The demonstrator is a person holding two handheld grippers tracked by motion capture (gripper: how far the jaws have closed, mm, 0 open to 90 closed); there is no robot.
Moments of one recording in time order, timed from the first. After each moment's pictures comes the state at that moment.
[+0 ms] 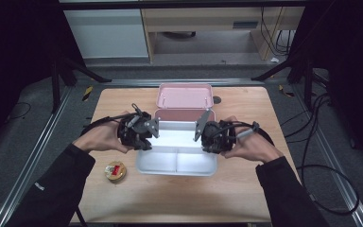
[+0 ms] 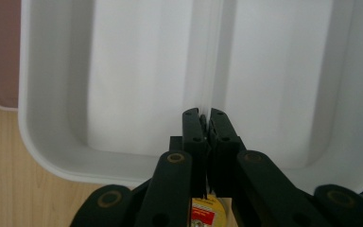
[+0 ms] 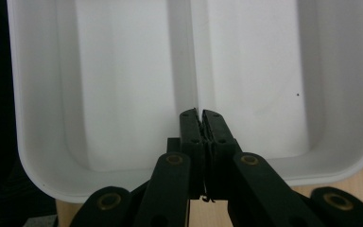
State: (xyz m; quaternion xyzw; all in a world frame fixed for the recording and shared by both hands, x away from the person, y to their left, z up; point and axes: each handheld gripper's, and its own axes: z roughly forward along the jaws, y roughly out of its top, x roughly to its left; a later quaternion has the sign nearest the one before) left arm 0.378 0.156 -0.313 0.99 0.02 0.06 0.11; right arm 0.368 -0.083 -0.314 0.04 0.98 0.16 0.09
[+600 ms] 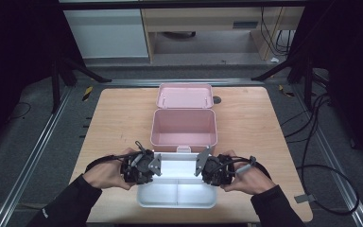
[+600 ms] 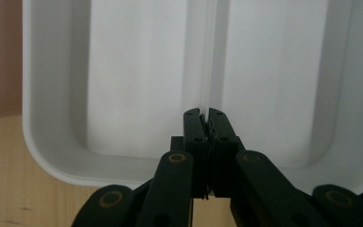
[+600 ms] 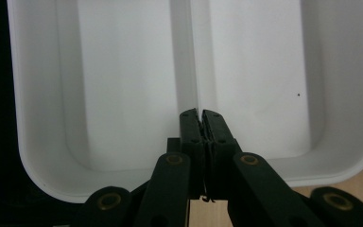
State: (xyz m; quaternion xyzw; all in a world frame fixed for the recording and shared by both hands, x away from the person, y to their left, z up) left arm 0.320 0.153 -0.381 0.99 0.02 0.04 0.11; right arm 0.320 -0.086 -0.386 0.03 0.98 0.17 0.05
